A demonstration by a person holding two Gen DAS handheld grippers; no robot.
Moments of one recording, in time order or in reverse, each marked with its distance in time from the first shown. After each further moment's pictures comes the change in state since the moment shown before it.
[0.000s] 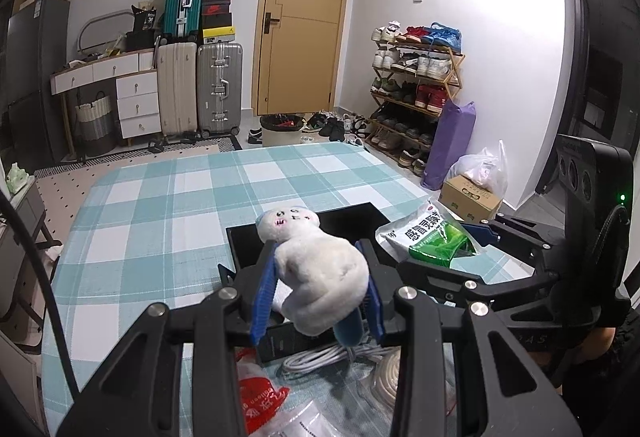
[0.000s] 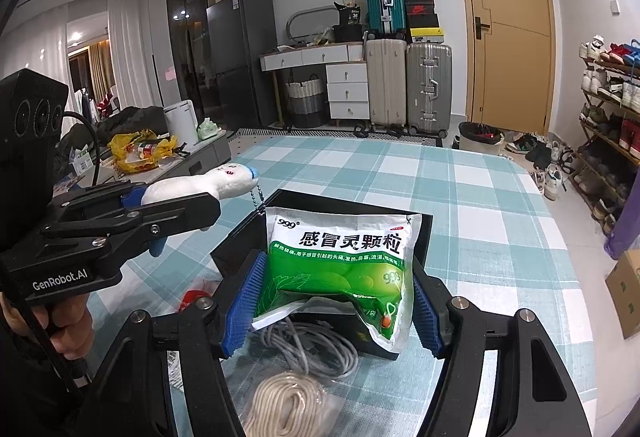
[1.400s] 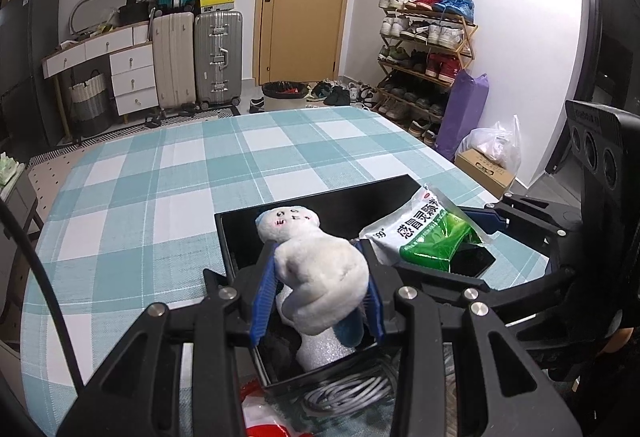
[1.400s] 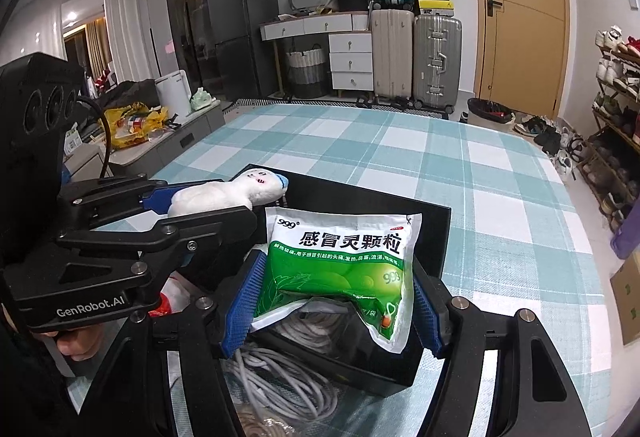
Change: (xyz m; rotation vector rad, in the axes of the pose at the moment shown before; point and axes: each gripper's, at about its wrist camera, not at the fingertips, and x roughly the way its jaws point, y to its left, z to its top) left arm 0.077 0.019 -0.006 0.002 0.116 0.012; right arm 0.071 -0.014 0.006 -0.042 0.120 -0.001
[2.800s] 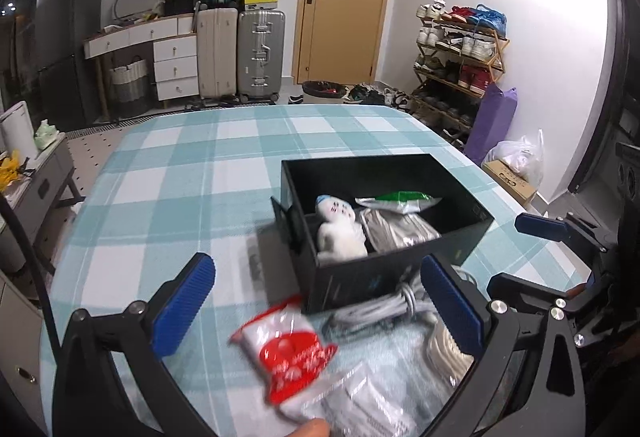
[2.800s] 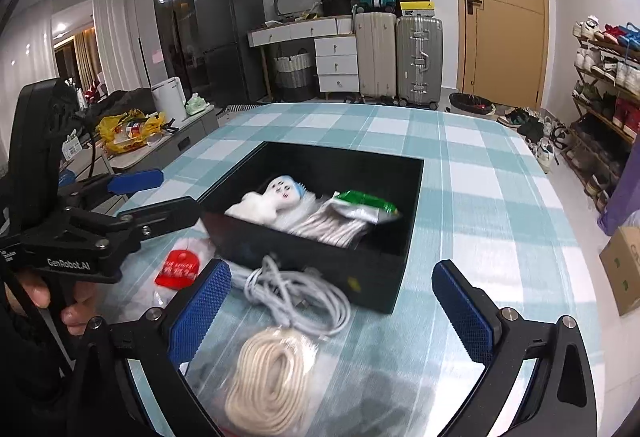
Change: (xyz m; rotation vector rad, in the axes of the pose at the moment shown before) left arm -0.063 0.010 -0.046 -0.084 -0.023 0.117; right arm -0.064 0.020 -0.051 0.070 -0.022 -0.034
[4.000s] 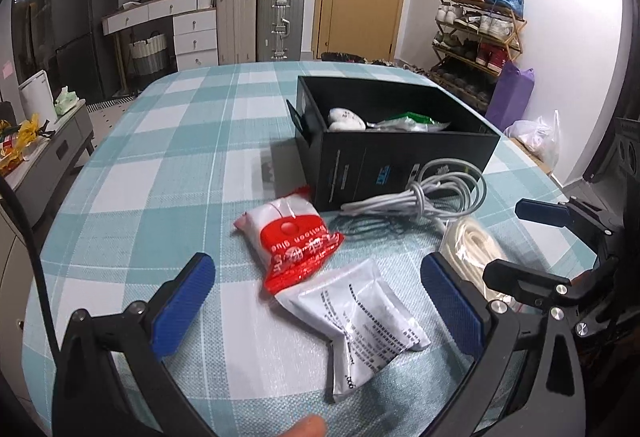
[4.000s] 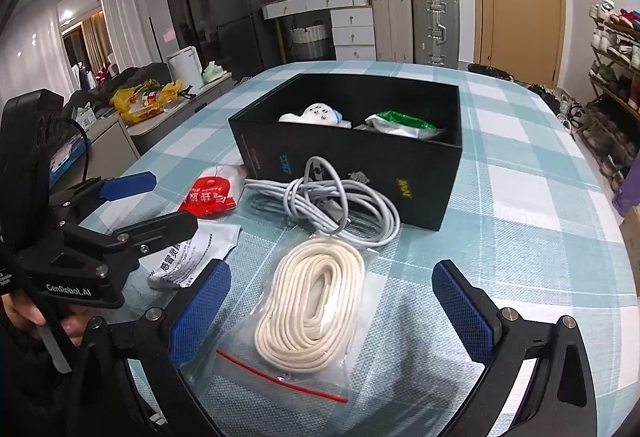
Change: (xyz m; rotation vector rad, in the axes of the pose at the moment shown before) left arm -0.008 -0.006 -0.064 -0.031 0.091 0.070; right arm 0.011 0.021 -0.048 -0.020 0.104 0.060
